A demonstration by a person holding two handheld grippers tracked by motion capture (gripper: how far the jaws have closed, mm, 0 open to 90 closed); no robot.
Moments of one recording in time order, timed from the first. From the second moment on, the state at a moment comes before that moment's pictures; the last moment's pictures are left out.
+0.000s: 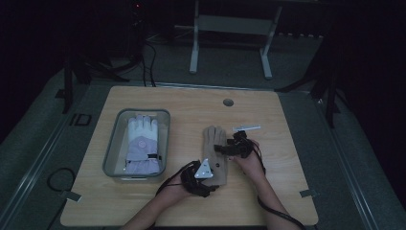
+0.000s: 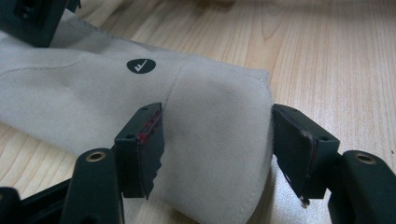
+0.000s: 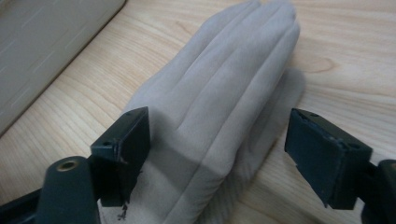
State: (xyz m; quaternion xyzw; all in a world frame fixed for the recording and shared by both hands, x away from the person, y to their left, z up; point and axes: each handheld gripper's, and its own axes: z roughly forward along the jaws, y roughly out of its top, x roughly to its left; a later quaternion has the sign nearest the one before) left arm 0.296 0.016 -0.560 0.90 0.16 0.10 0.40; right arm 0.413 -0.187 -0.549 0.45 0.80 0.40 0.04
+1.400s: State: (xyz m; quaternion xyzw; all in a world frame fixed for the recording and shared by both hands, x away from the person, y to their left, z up) left arm 0.301 0.012 -0.523 0.92 0.16 0.12 0.34; right arm 0.401 -0.166 -0.517 0.42 0.81 0.41 0.05
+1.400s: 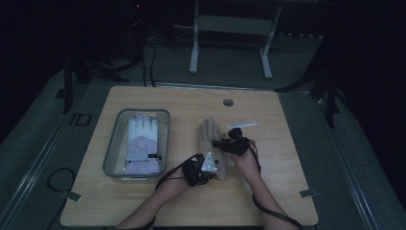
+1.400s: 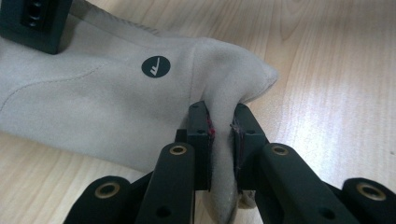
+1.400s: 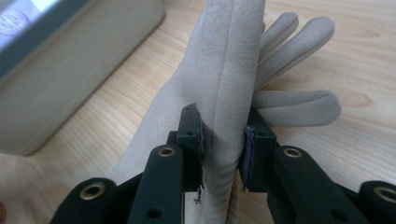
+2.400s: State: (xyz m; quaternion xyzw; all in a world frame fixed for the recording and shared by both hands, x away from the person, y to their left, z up) left arm 0.296 0.074 -0.441 0.92 0.16 0.16 0.33; right arm 0.404 -0.112 -0.444 0.39 0.79 0.47 0.04
